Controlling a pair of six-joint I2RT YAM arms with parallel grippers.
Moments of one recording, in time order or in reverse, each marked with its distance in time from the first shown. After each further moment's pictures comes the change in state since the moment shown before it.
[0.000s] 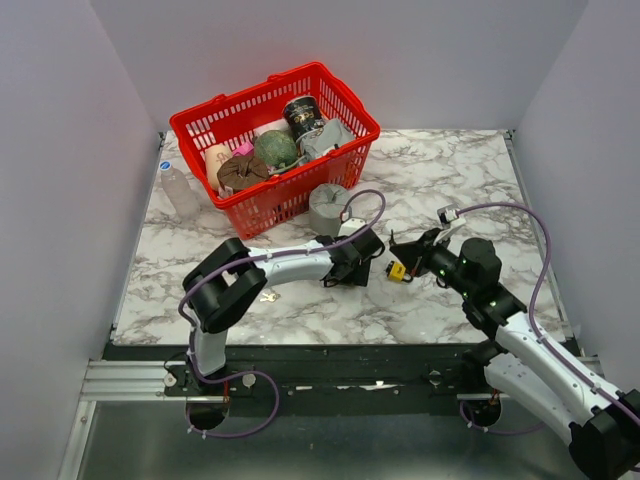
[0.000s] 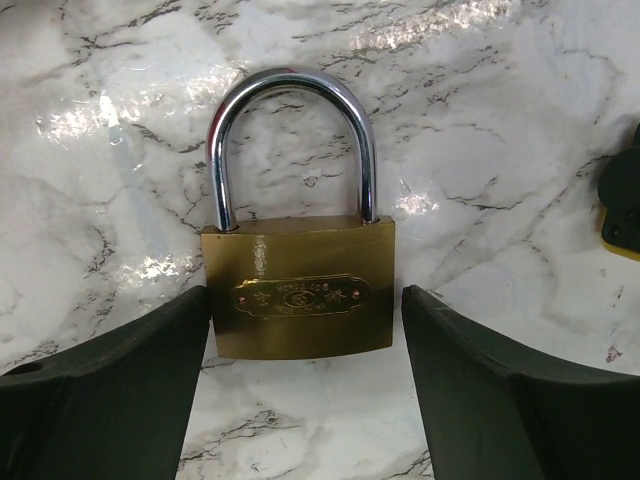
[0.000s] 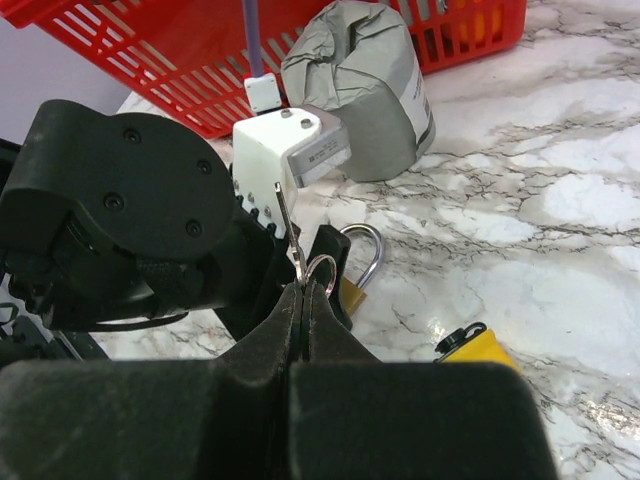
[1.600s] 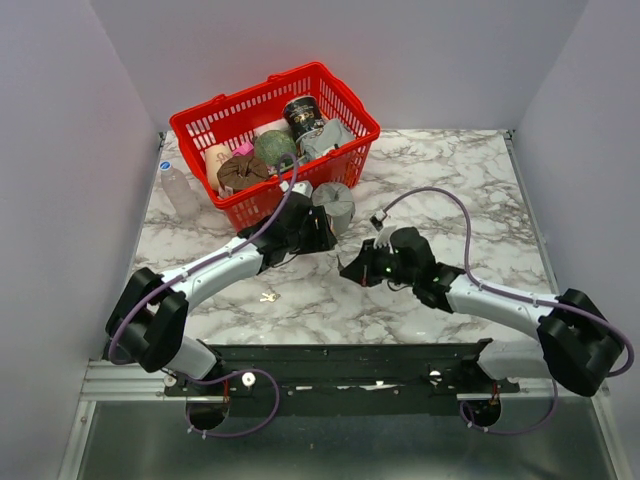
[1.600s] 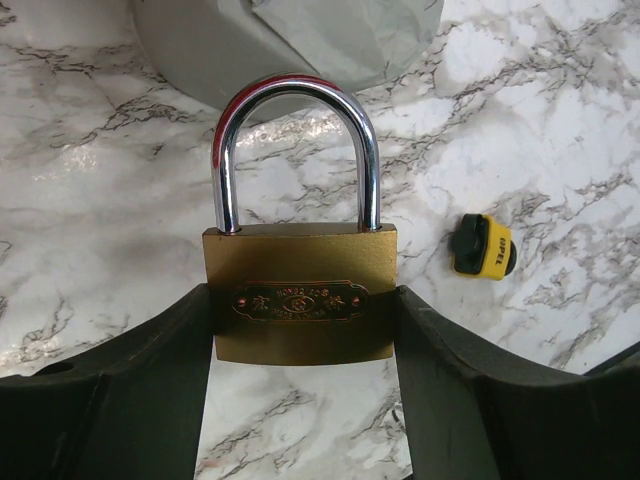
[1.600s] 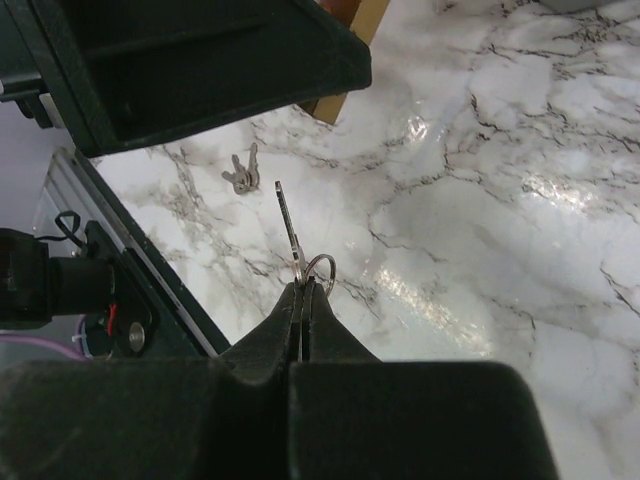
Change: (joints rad) left arm 0.302 -0.417 -0.271 0.267 0.284 0.014; right arm 0.296 0.521 0.144 0.100 -0.003 0.212
